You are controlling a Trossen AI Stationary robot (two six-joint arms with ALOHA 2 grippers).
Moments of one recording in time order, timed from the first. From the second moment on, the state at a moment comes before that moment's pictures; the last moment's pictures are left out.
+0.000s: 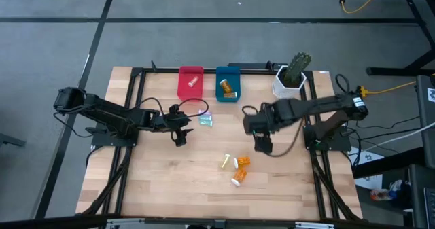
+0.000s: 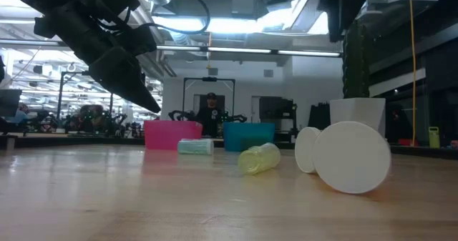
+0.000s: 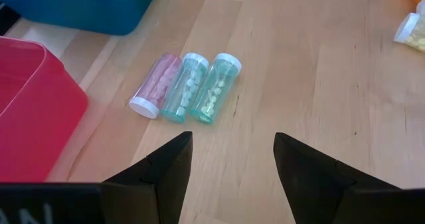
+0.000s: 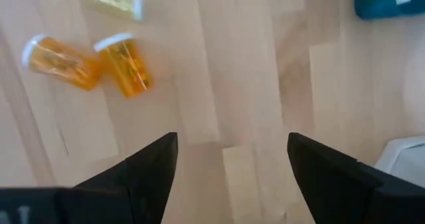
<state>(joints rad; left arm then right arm) -0.05 1.20 0.46 -0.01 -0.32 -0.20 0.20 1.61 1.58 -1.38 0.14 0.35</state>
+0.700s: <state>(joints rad) -0.05 1.20 0.46 -0.01 -0.32 -0.20 0.39 1.63 1.00 -0.60 0.15 0.33</state>
